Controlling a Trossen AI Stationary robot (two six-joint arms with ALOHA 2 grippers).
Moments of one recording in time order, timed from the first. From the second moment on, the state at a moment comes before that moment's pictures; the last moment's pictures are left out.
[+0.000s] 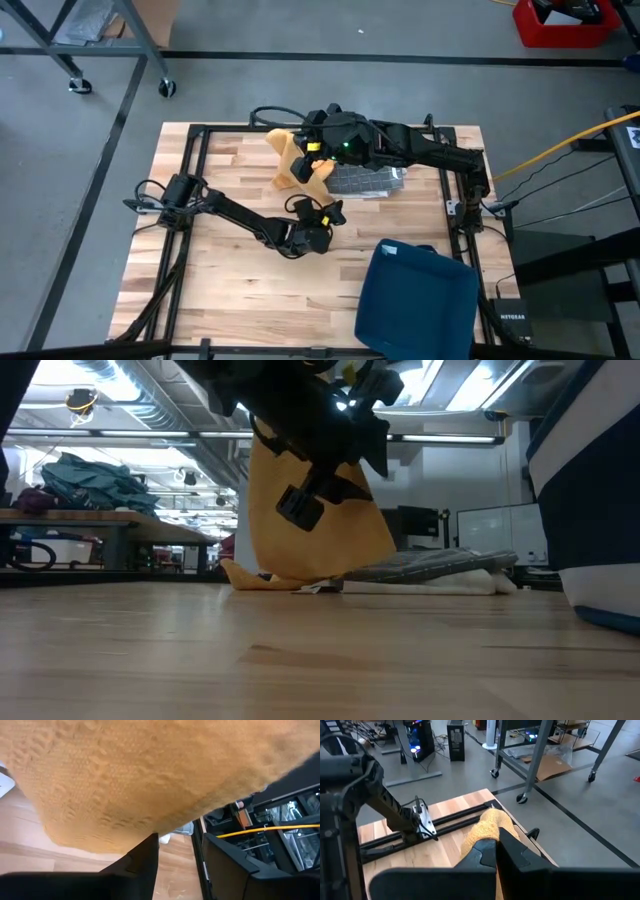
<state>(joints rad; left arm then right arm) -0.25 1.98 1.23 0.26 -1.08 -1.57 -0.01 1.92 2.31 -0.78 0.42 0.18</state>
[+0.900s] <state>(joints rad) -0.32 1.98 1.23 0.00 -1.24 -1.74 -0.01 1.92 2.31 -0.78 0.56 0.05</state>
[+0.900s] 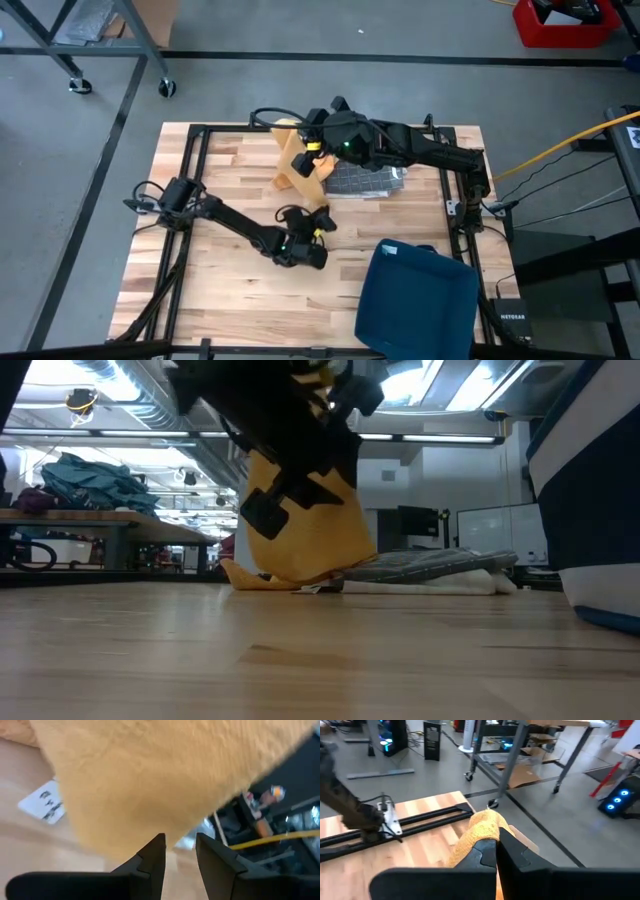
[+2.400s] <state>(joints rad) -0.22 1.98 1.23 0.16 -0.80 -1.41 -0.01 1.91 2.31 -0.76 0.48 0.05</state>
